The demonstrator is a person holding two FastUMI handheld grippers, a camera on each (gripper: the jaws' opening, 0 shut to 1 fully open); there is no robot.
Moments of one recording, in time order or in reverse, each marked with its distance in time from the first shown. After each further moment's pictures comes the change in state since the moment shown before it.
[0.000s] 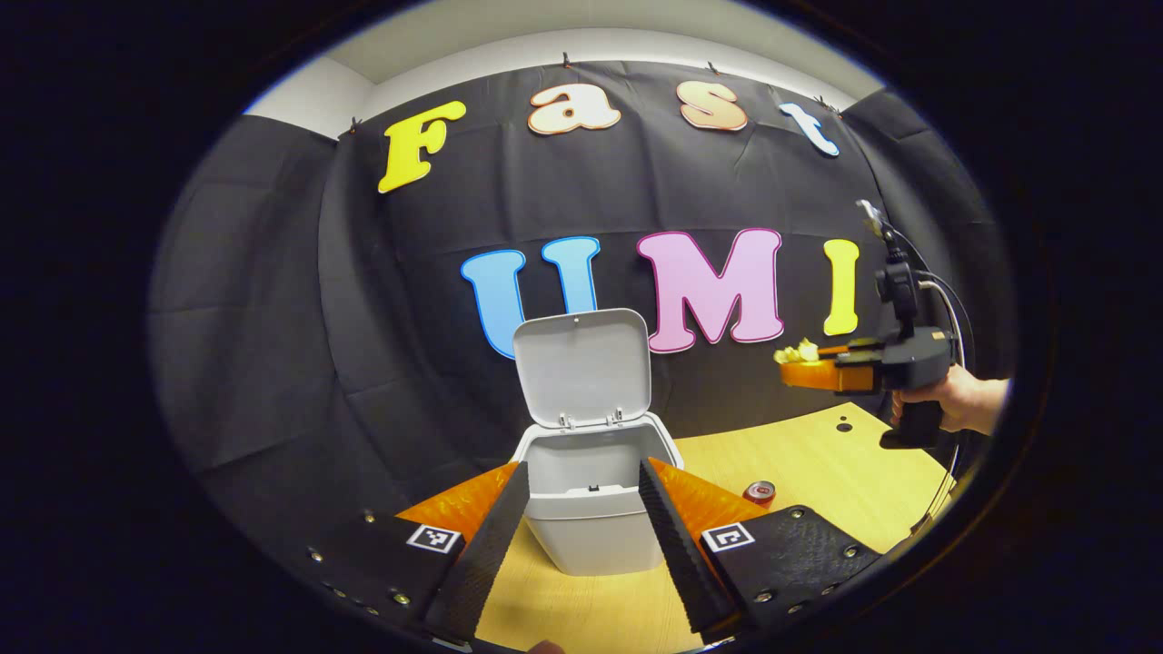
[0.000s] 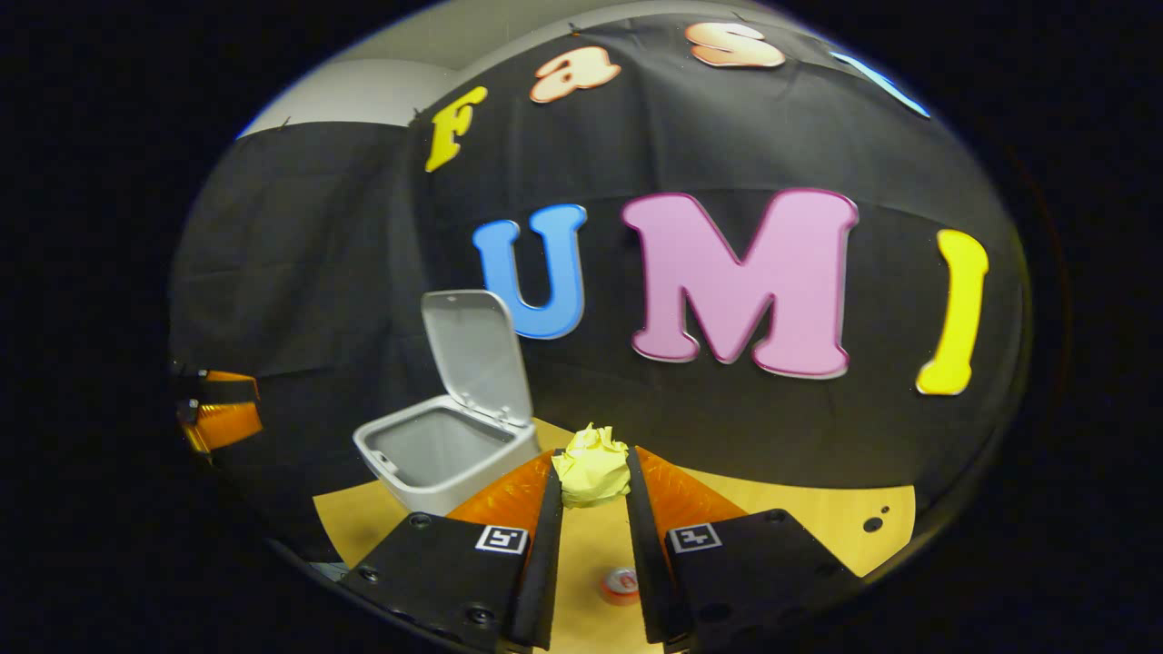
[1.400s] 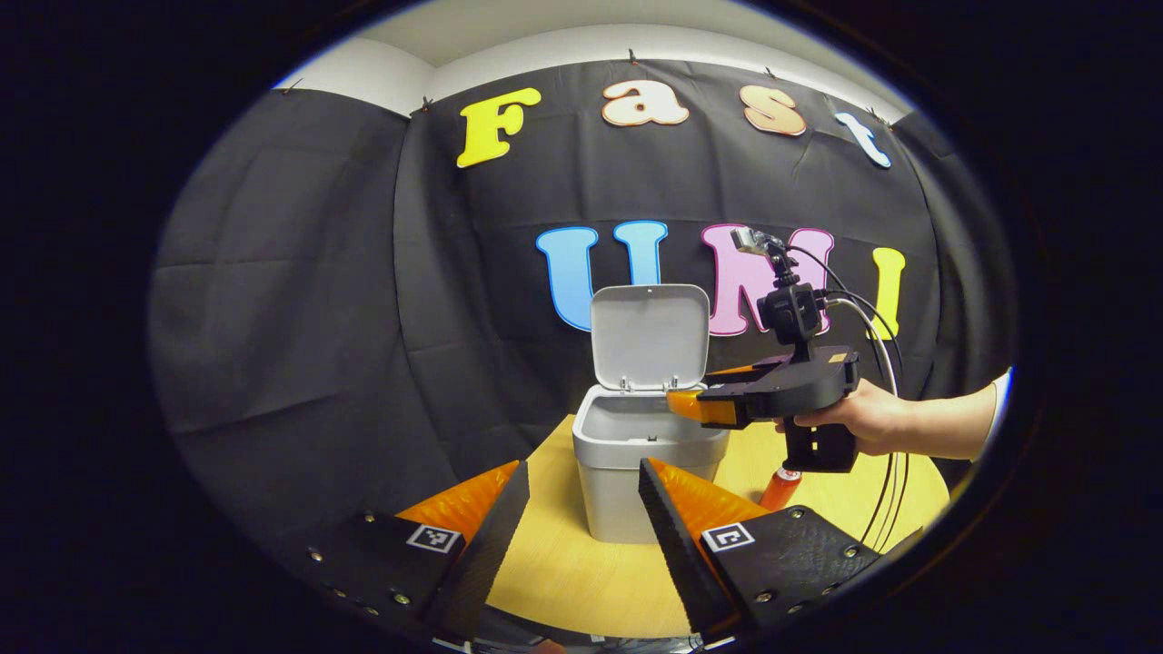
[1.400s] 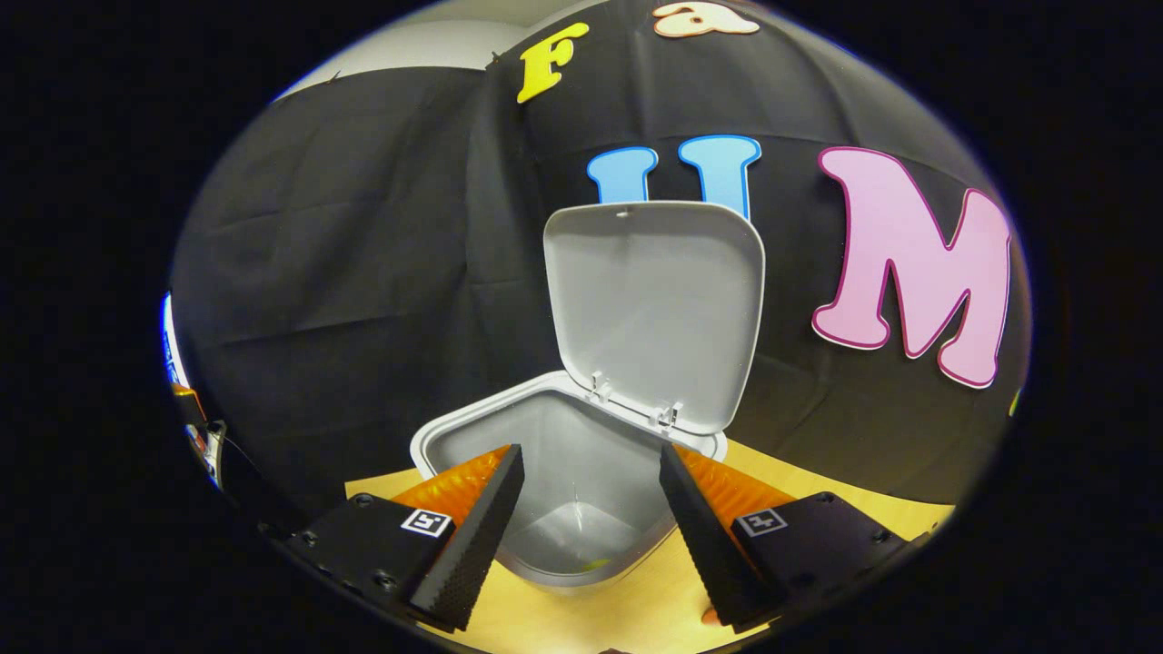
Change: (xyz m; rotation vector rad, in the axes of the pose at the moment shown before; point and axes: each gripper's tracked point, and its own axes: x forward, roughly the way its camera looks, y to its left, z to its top) left arm -0.054 0.034 -0.043 -0.094 0.058 0.155; right arm 0.116 0.119 -0.066 -0.057 0.170 0.157
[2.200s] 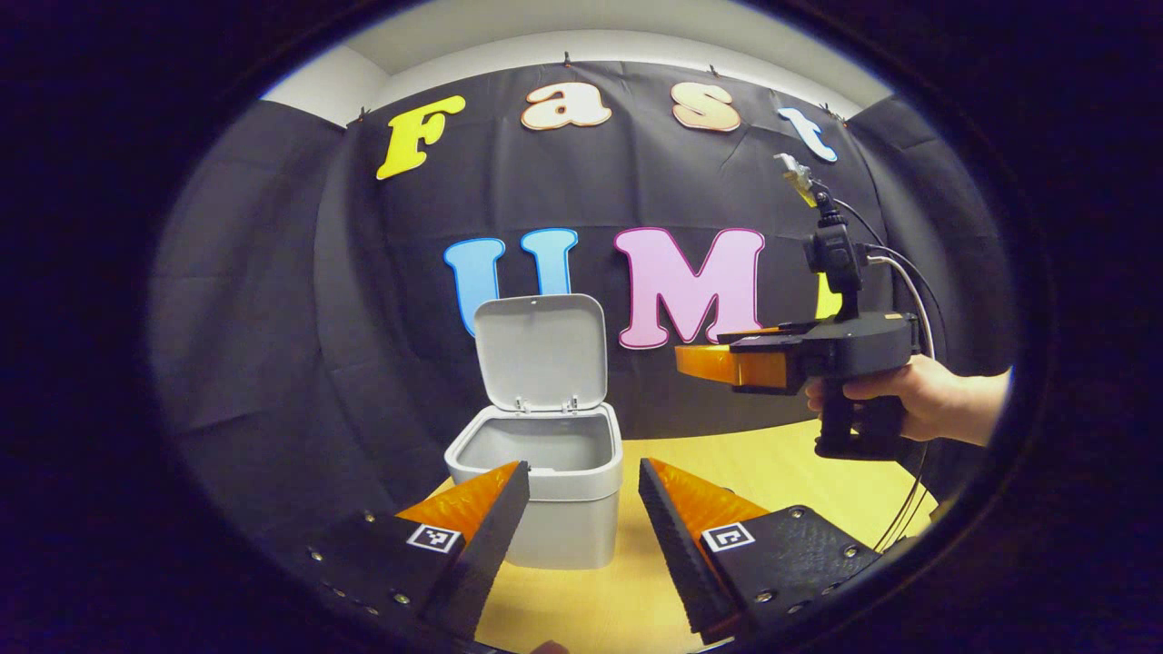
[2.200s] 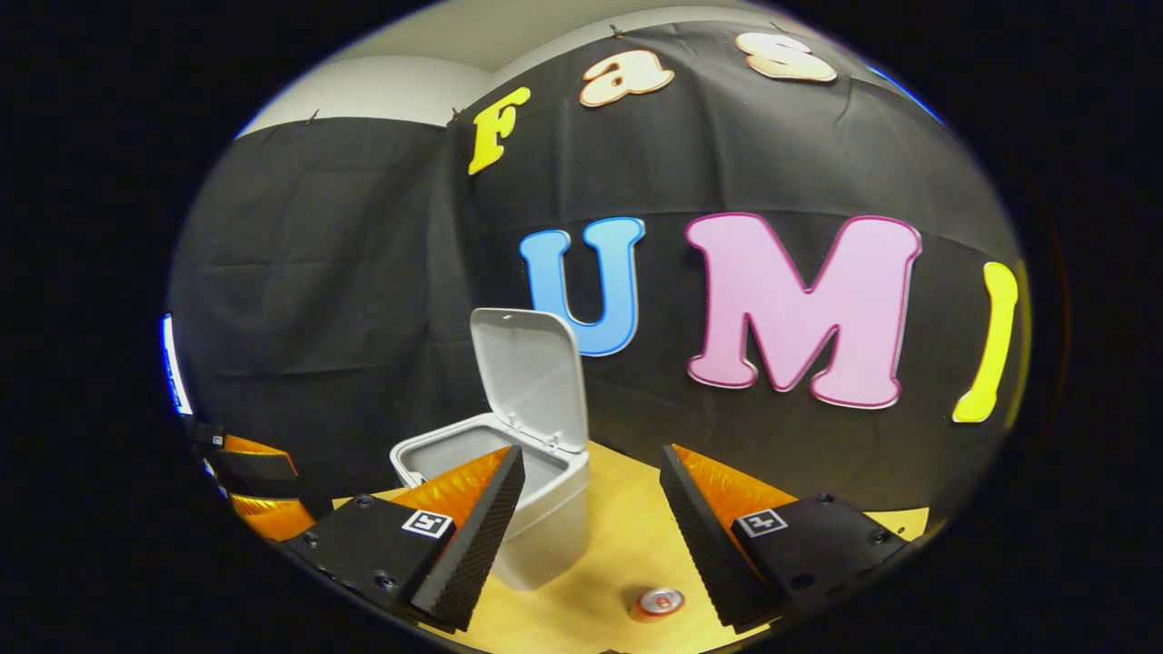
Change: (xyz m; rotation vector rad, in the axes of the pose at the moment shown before) left arm 0.051 -0.143 0.004 0.026 -0.058 -0.197; right arm -0.149 -0.121 0.035 0.013 -0.166 -0.167
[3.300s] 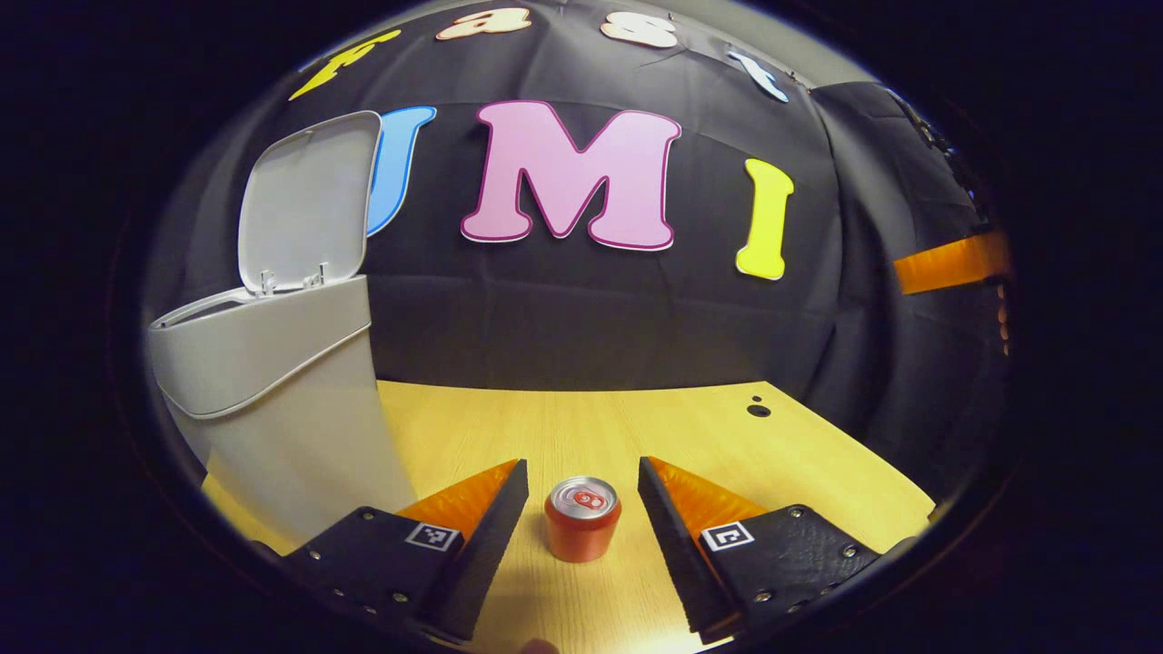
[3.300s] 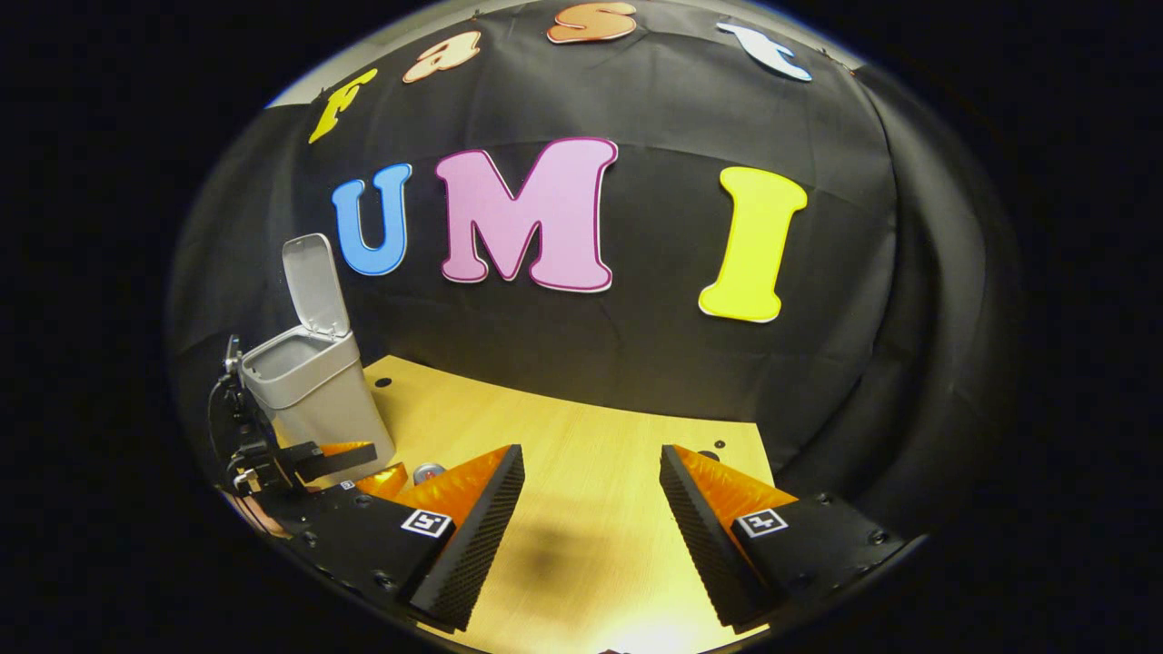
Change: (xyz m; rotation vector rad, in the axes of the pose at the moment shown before) left arm 0.184 -0.179 -0.154 -0.068 0.131 -0.257; right arm -0.177 -0.206 -0.112 0.084 0.233 -0.485
